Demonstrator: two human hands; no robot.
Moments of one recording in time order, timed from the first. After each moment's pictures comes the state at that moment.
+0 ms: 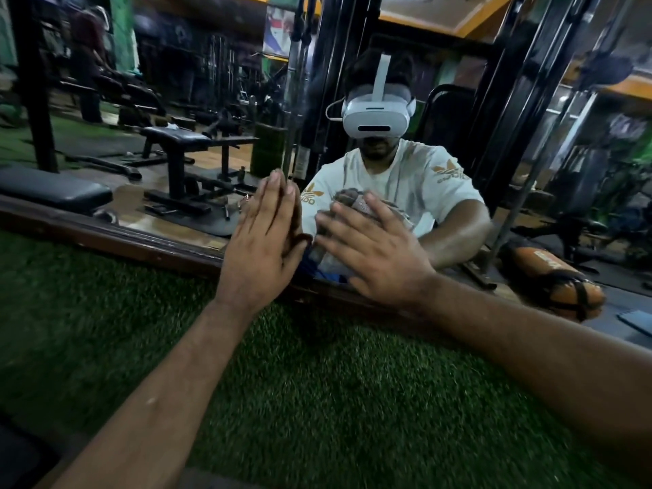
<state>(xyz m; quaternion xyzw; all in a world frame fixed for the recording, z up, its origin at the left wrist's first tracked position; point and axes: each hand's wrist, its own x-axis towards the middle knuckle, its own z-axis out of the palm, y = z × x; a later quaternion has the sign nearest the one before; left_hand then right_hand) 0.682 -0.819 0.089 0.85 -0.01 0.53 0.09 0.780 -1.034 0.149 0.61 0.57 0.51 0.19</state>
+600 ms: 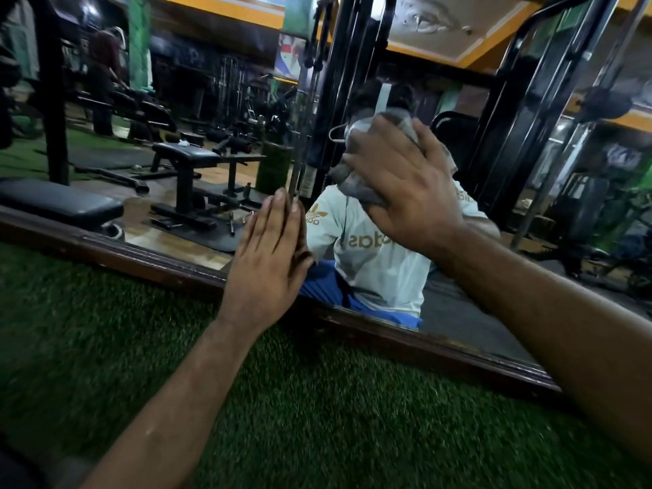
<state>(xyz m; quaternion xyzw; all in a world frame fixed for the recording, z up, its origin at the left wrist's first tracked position) 0.678 -0.791 0.094 0.86 0.02 0.51 0.07 0.774 -0.985 0.253 0.63 0.51 0.58 0.07</state>
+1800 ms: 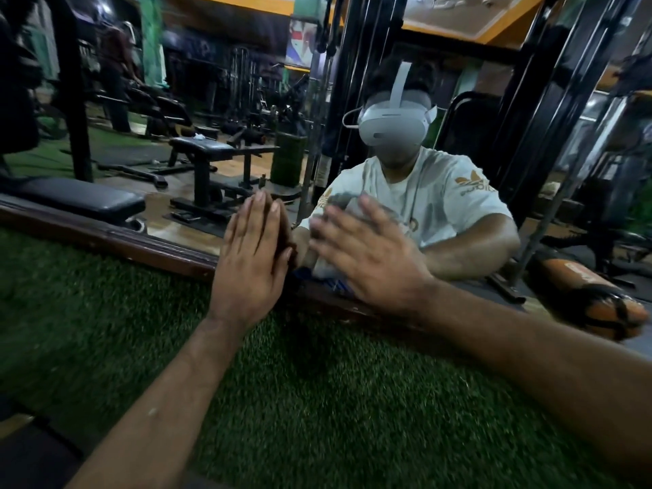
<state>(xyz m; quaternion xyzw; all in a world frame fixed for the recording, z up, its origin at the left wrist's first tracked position) 0.672 -0.742 0.064 0.84 0.02 0.55 0.07 0.765 -0.954 0.148 0.60 0.55 0.55 0.19</state>
